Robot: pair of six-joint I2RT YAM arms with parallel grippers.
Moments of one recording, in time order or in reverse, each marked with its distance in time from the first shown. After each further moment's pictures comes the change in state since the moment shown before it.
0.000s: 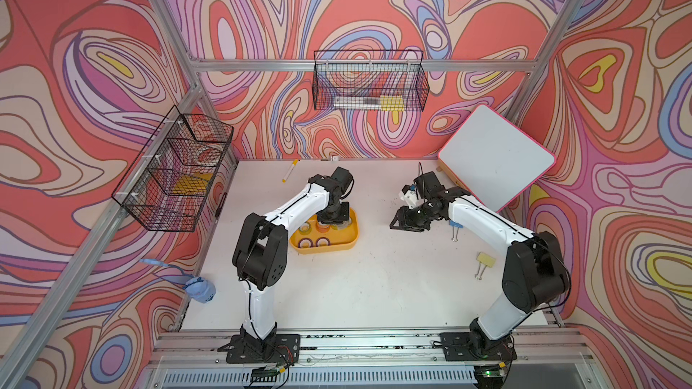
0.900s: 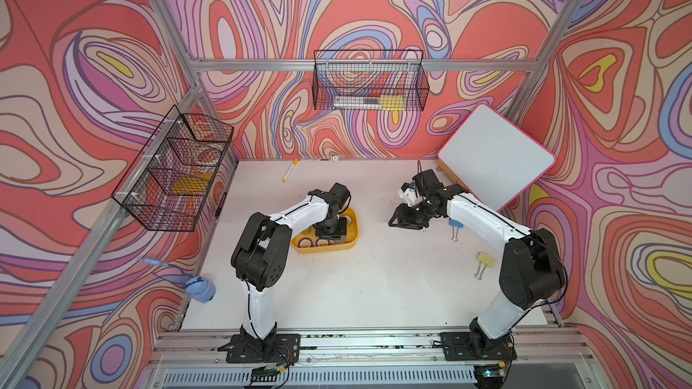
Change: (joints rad) left arm 0.000 -0.006 -0.202 0.117 0.052 0.000; right arm 0.000 0.024 0.035 -0.003 0.000 0.016
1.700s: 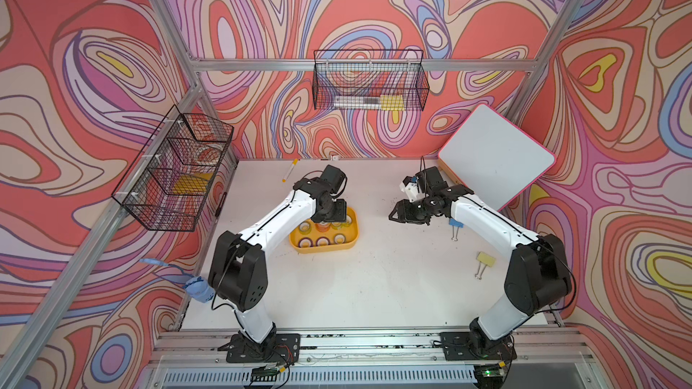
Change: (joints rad) left arm 0.002 -0.279 0.095 -0.051 -0.082 0.027; right arm 0.000 -0.084 -0.032 0.105 0.050 -0.037
